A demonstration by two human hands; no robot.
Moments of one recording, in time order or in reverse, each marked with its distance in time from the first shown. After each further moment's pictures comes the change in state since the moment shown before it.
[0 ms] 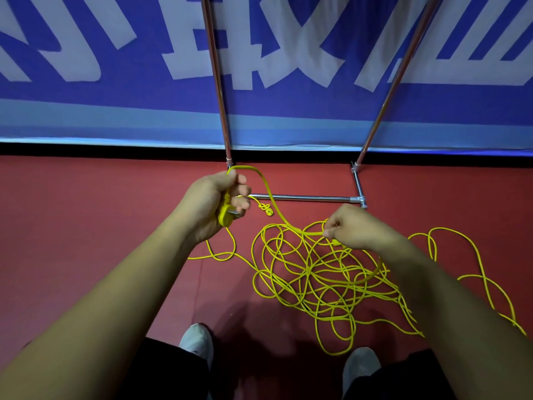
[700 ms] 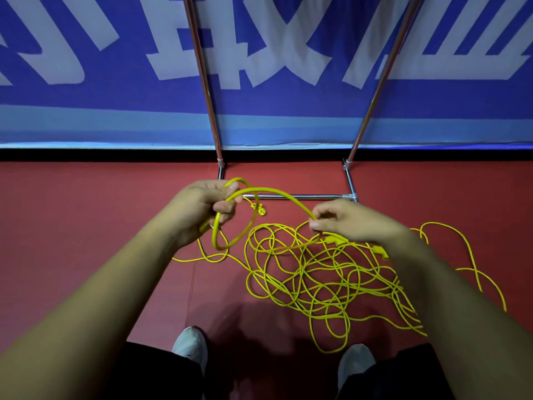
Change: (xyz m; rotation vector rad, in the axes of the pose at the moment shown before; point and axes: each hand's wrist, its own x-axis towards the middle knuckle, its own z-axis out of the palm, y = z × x) left_hand 0.003 -0.007 -0.004 0.338 -0.239 0.049; right_hand -0.012 0.007 -0.021 0.407 -0.126 -0.245
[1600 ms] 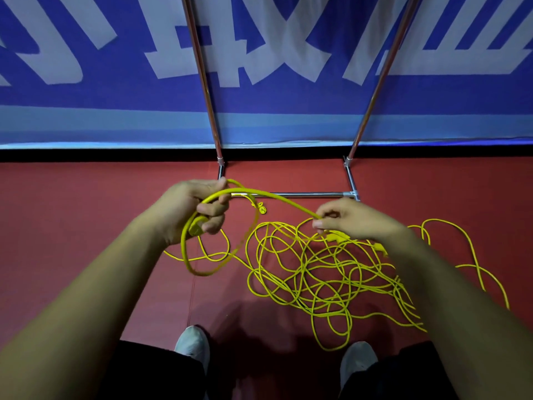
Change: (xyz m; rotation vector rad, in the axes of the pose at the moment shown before) left_hand 0.008 -0.016 -0.039 -0.035 0.069 -0.246; right_hand 0.003 0.015 0.001 -0.023 0.034 0.060
